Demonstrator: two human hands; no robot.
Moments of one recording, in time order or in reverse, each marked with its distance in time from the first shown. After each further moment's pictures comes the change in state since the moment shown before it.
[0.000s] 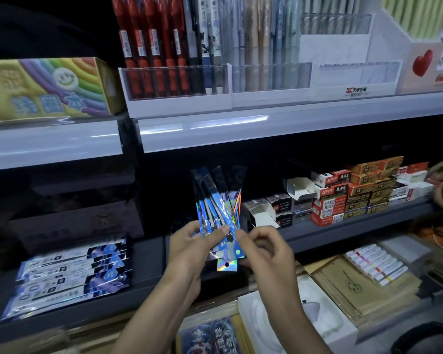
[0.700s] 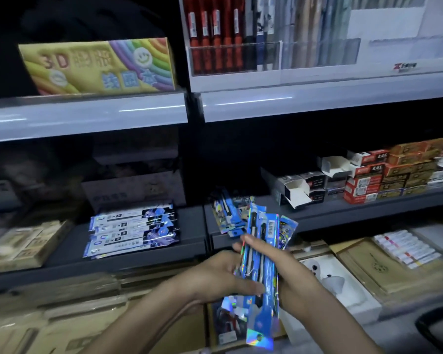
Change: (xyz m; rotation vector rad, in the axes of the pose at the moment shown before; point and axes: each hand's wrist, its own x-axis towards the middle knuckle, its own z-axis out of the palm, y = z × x) left_hand -0.083 -0.010 -0.074 0.456 -0.623 -0.222; right_hand -0.048 0.018 0.019 0.365 -0.339 0.634
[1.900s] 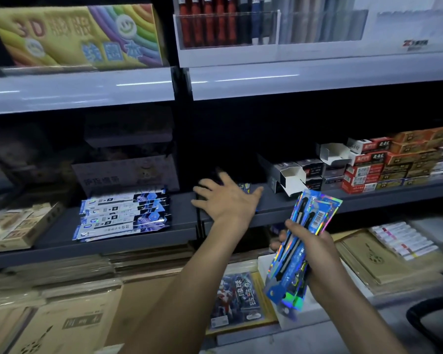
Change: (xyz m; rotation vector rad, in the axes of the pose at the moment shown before) left_hand 0.133 0.047 0.003 0.781 0.911 -0.325; right_hand 0.000 -0.023 -0.056 -0.137 0.315 -0.285
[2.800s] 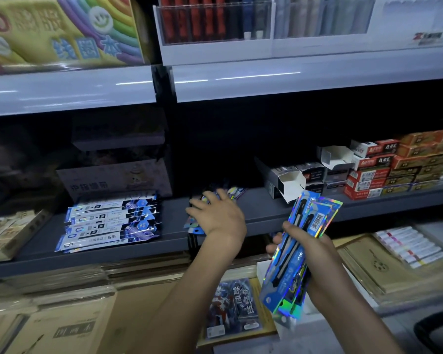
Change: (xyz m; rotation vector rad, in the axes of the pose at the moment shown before) left_hand 0.014 -0.009 0.027 0.344 -0.075 0.061; right_hand 0.016 -0.010 0.001 -0.017 -0.004 0.055
